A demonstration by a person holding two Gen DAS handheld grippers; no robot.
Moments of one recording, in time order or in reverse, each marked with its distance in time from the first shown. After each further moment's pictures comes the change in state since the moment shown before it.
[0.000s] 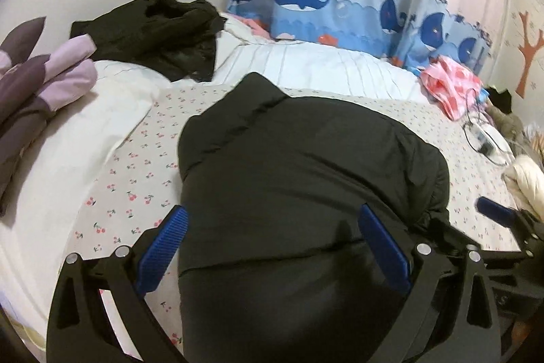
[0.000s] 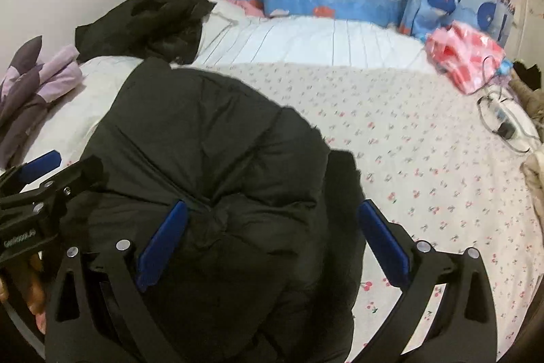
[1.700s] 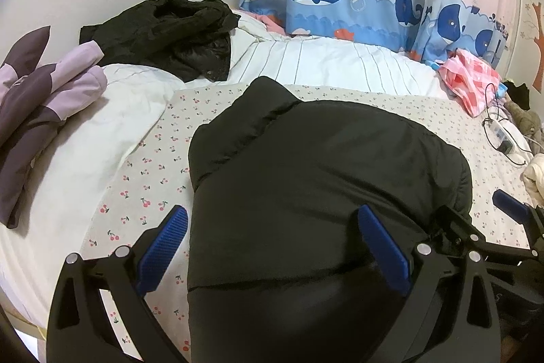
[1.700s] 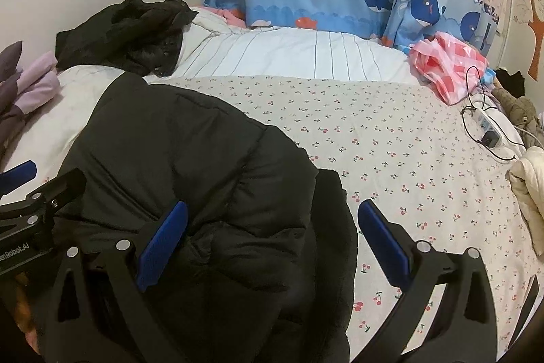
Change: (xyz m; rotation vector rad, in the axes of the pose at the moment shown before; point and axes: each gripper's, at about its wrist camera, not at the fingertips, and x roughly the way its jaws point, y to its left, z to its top) left arm 0.009 -0.012 0.006 0.023 0.023 0.090; right arm 0.025 0.008 0.008 0.027 0.004 -0.071
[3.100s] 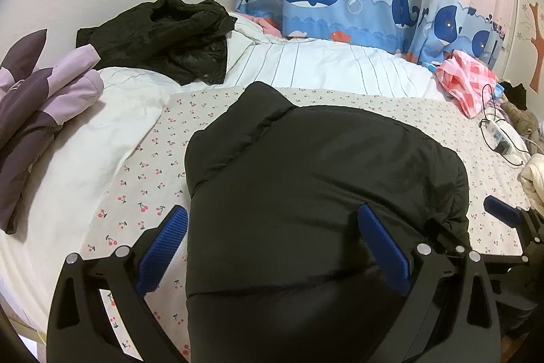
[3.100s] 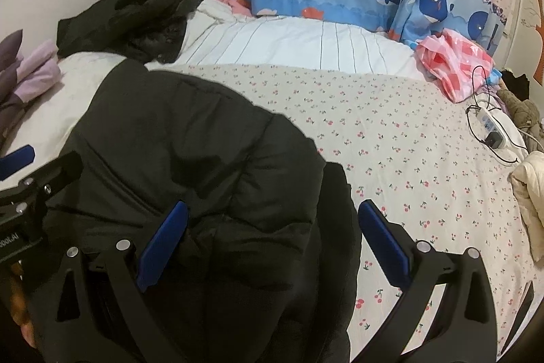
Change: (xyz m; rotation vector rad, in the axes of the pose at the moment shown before) left arm 0.003 -0.002 0.006 0.001 -0.003 -0.017; right arm 0.006 0.010 -0.001 -0.039 0.059 0.000
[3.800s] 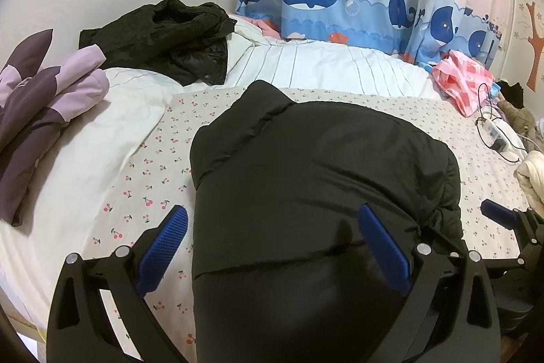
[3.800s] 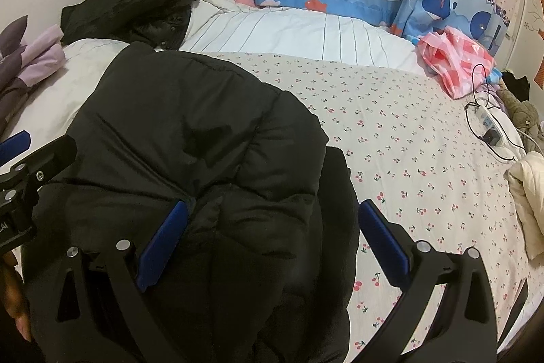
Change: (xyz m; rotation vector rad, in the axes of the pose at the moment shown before) left arm -0.017 -0.002 -0.013 0.004 -0.013 0.000; right arm -0.010 0.003 -0.013 -0.019 0.030 -0.003
